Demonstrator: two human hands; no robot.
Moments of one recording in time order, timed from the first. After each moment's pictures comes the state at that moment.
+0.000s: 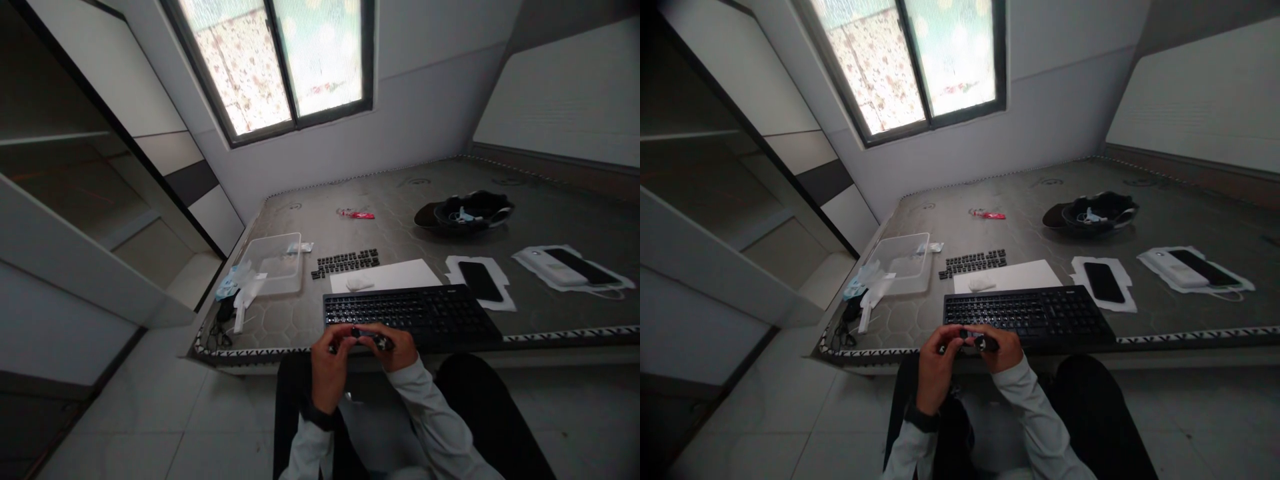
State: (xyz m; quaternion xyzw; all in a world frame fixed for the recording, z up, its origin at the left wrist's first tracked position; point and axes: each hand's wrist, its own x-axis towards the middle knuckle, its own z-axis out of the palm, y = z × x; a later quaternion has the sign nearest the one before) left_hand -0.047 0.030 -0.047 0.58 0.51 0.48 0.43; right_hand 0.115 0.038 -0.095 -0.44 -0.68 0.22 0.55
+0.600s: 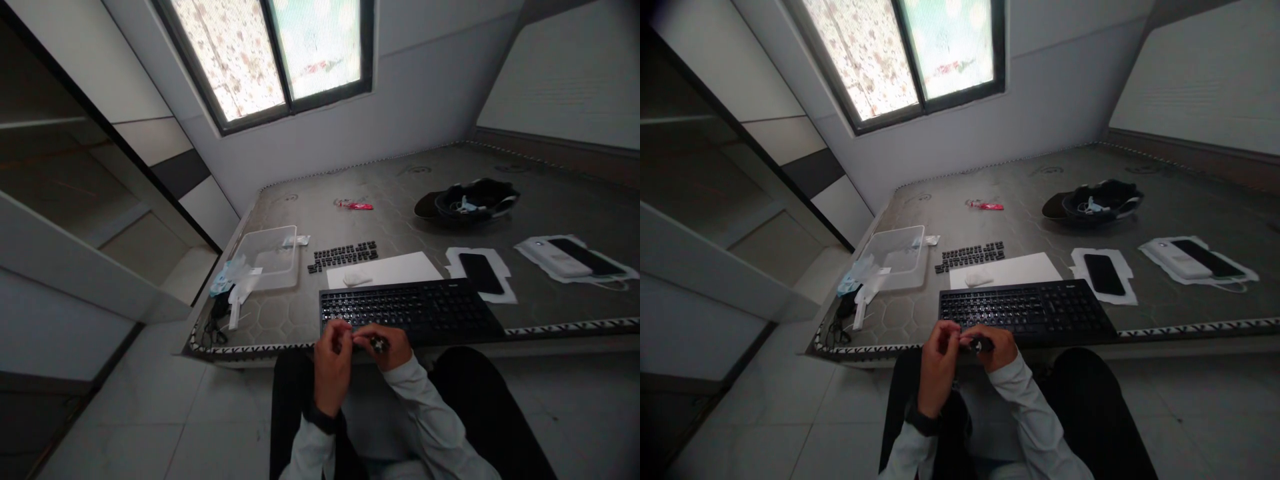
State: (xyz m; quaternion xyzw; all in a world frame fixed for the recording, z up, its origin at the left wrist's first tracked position) left_hand -0.026 0.038 -0.063 0.55 0.52 0.47 0.45; right_hand 0.112 0.048 -0.107 -0.42 -0.69 0.22 0.54
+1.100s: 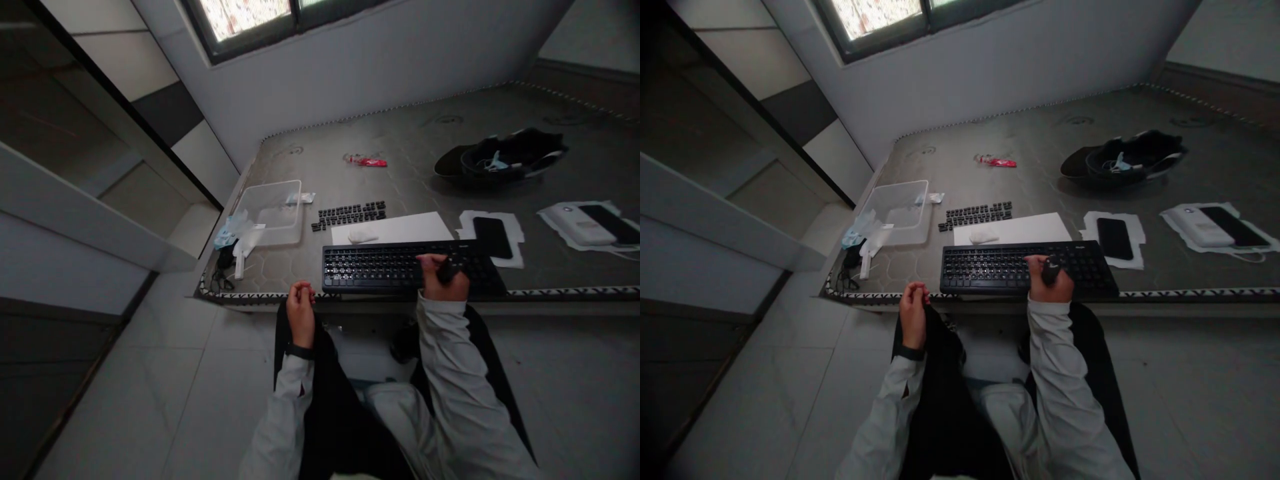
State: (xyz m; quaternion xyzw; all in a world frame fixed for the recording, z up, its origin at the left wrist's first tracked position) left_hand -0.089 0.043 -0.112 0.39 0.61 0.57 0.40; right_hand 0.183 0.049 -0.094 -0.67 -0.43 0.07 0.60
